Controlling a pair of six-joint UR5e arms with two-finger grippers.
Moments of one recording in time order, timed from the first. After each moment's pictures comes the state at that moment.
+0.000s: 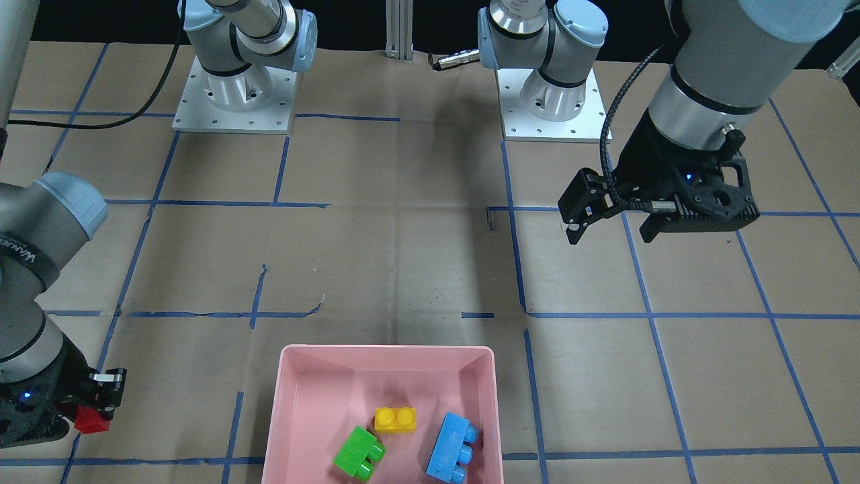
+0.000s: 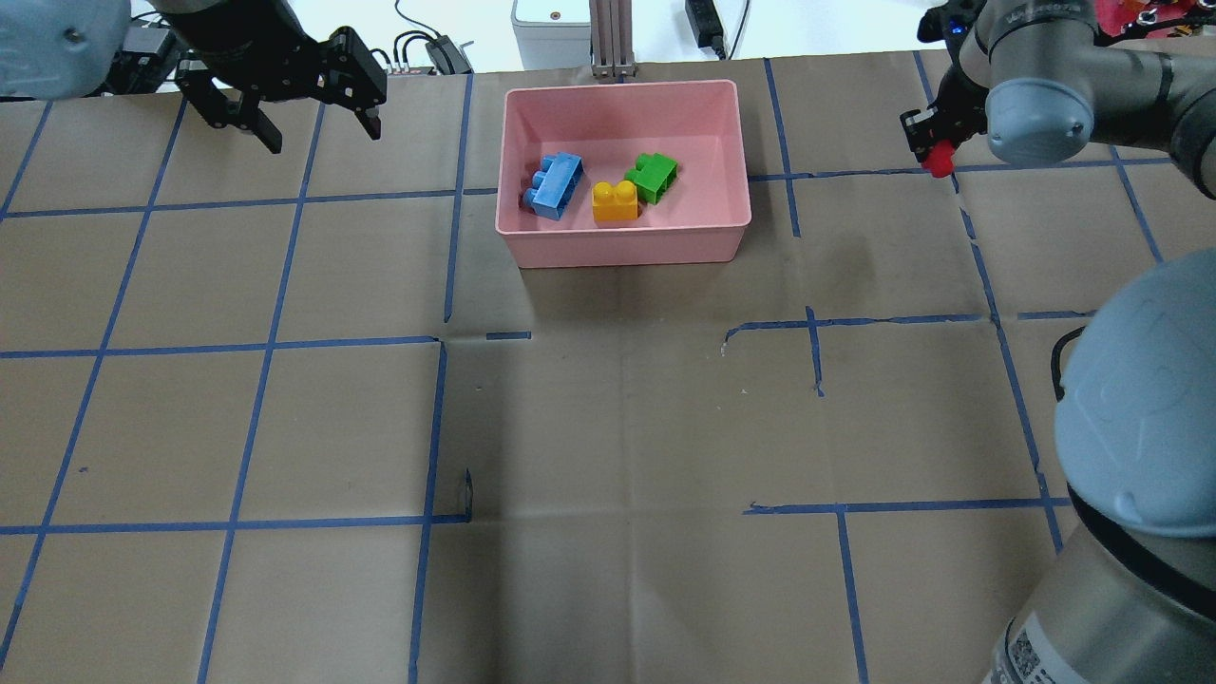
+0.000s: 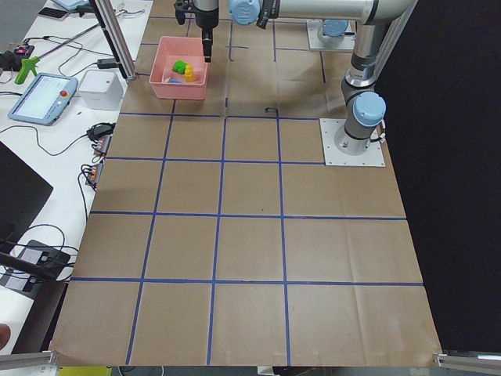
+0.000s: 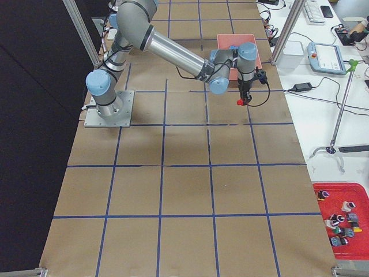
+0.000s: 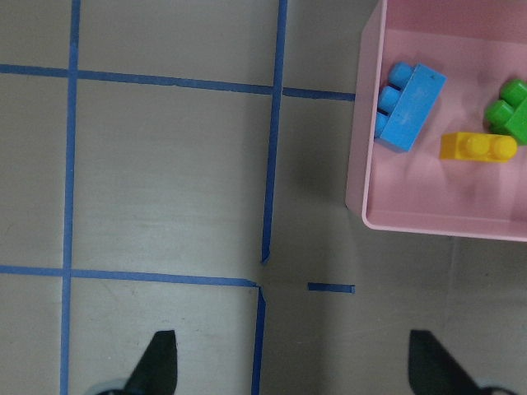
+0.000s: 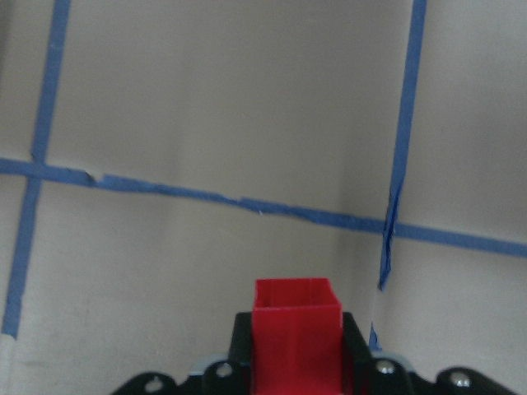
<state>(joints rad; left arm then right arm) -1.53 -1.72 -1.40 -1.51 1.53 -0.03 1.39 -1.04 1.43 -2.21 -1.59 -0.39</state>
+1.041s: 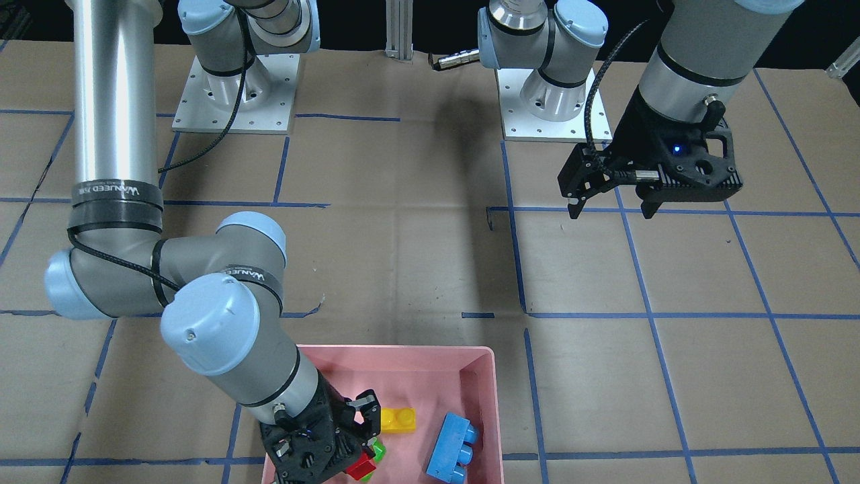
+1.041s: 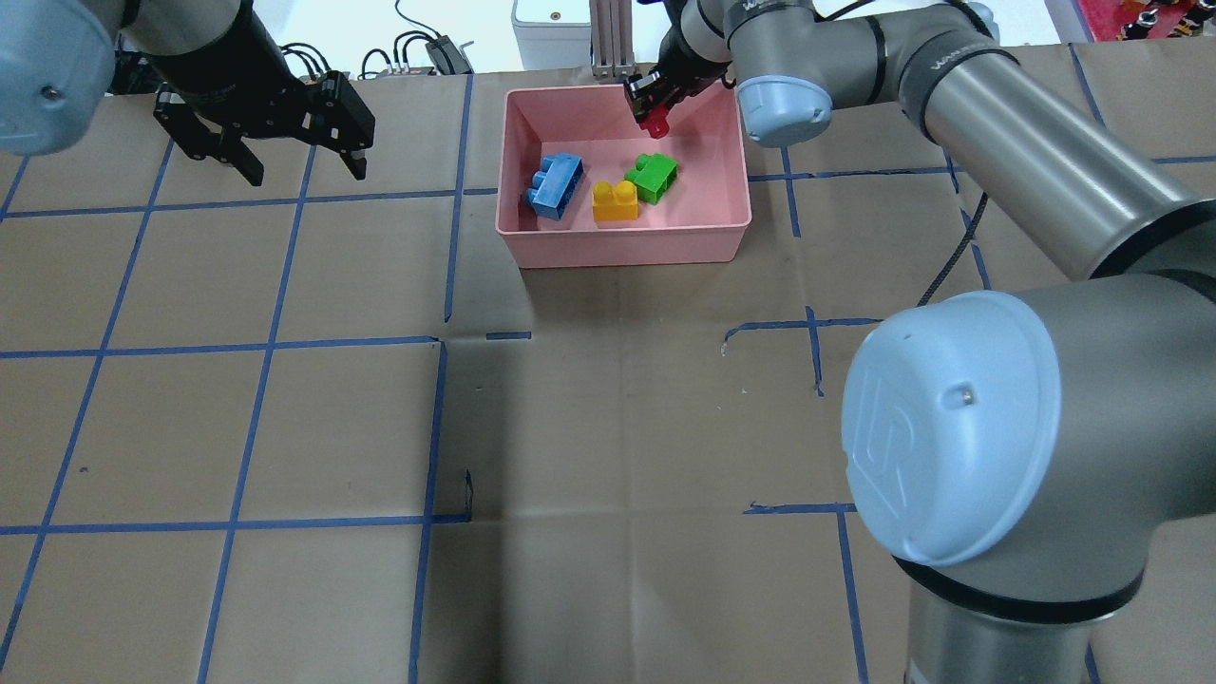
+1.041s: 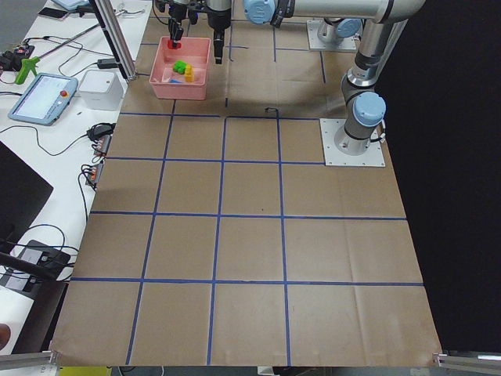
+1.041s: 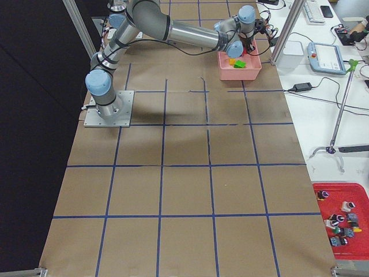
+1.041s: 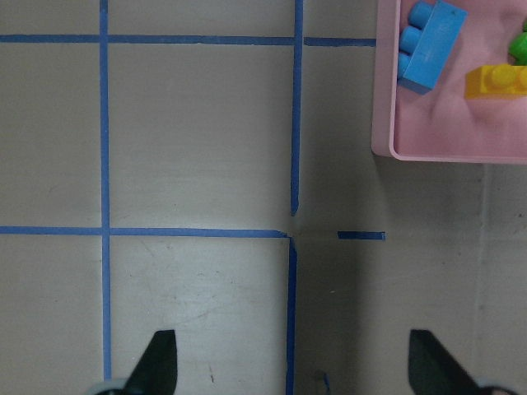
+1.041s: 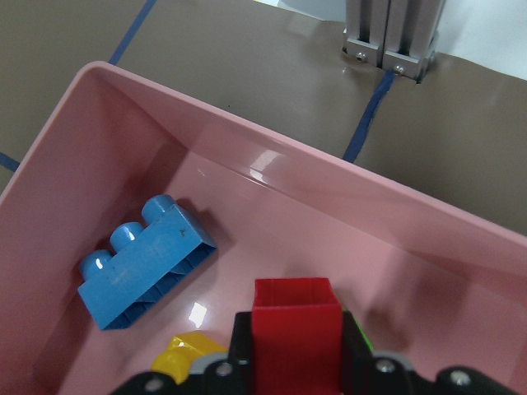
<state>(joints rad) -1.53 -1.66 -1.47 -1.52 1.58 0.02 1.72 -0.83 1.18 -2.27 -1.25 -0.25</state>
